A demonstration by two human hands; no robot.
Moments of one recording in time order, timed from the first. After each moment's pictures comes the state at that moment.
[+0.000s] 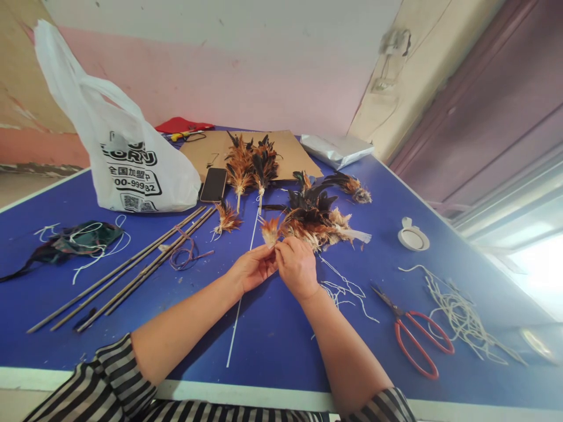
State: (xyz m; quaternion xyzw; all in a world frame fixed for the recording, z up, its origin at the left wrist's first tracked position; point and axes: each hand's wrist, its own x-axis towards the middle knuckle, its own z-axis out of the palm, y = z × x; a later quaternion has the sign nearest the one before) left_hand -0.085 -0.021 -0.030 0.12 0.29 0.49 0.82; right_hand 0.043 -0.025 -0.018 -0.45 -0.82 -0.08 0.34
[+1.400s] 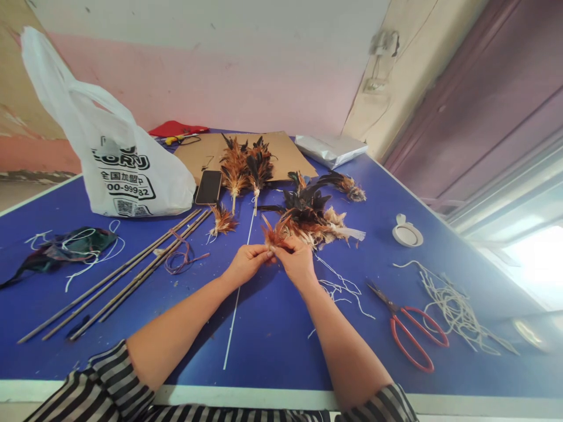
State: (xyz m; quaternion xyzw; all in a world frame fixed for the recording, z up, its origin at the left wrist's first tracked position) left_hand -0.098 -0.013 -0.038 0.62 0.37 0.45 0.52; right_hand 0.046 -0.015 -0.020 -0.48 -0.63 0.36 0.49
